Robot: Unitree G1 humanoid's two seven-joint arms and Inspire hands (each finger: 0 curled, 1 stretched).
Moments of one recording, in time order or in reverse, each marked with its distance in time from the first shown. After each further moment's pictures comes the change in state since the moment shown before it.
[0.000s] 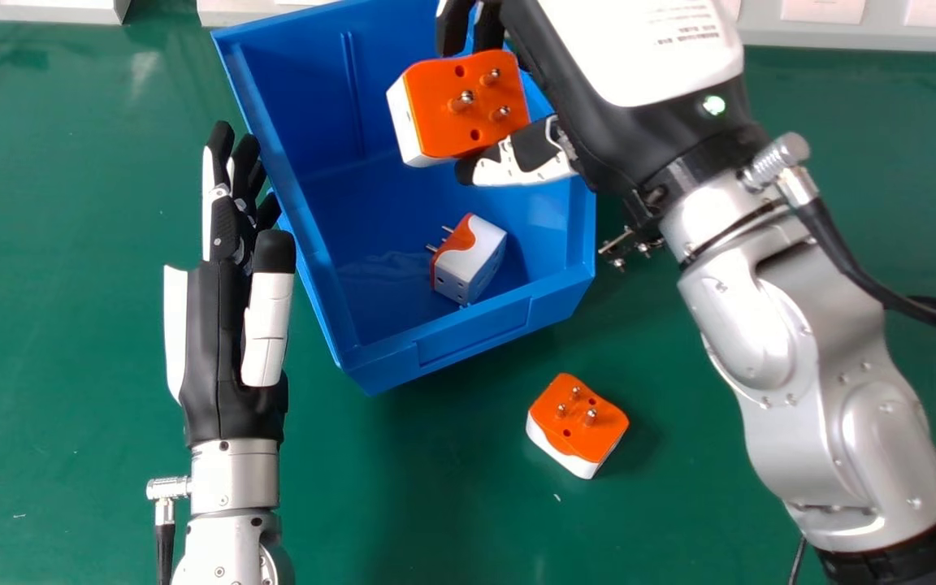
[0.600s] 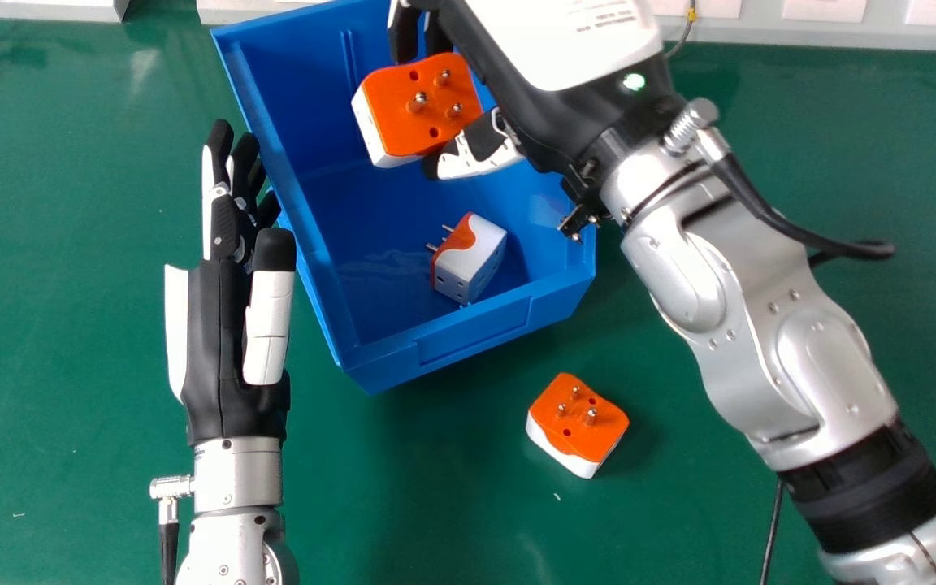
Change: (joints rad) left arm -0.006 -0.006 0.000 0.004 0.002 -0.004 0.014; right arm -0.175 0.004 0.064 0.355 0.053 -0.096 -0.144
